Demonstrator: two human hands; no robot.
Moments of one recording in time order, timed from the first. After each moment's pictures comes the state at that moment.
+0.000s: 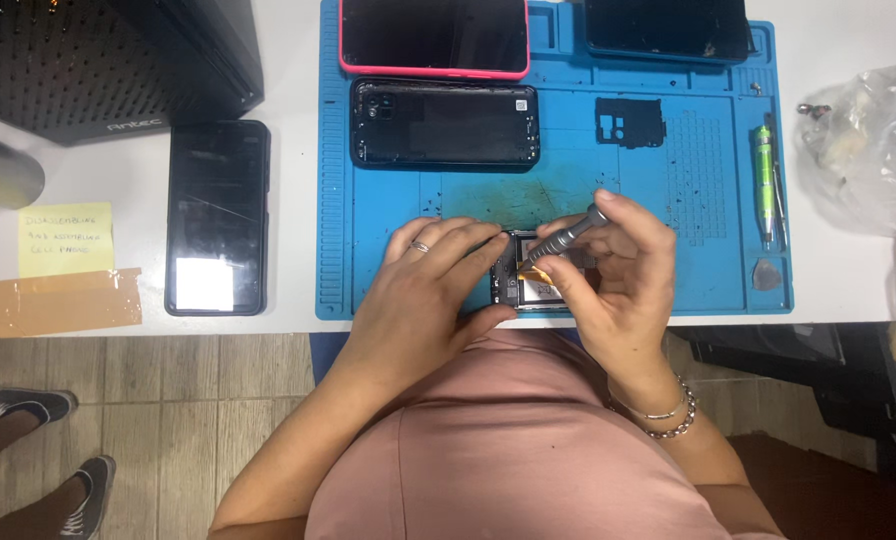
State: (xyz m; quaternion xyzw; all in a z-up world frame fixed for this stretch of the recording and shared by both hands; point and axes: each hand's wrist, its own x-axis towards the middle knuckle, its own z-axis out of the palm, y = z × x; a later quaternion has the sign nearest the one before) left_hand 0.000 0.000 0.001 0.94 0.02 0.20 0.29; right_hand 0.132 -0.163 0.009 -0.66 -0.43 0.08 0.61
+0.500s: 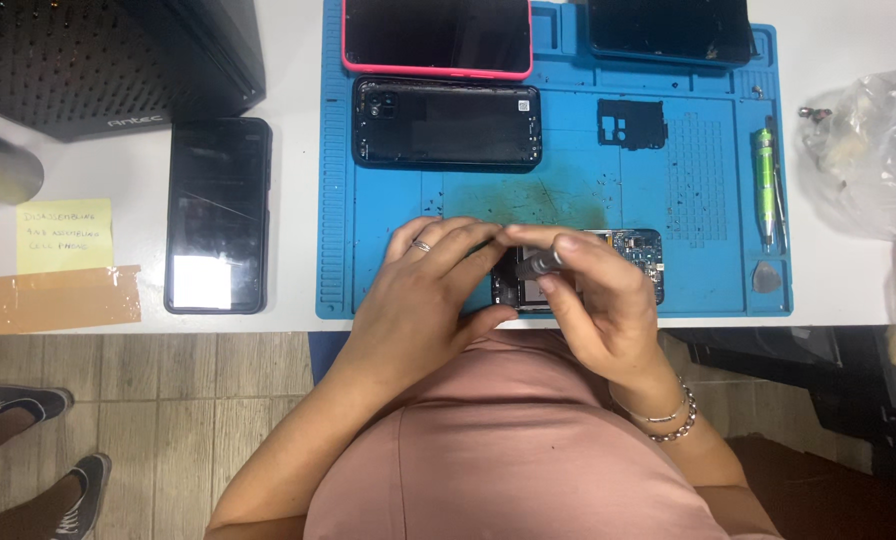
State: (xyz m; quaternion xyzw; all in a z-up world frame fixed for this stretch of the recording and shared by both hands) left_hand 0.001 0.000 0.001 0.94 0.01 0.19 0.29; right_hand 0.139 -0.166 0.011 -0.56 -0.58 0.13 0.57
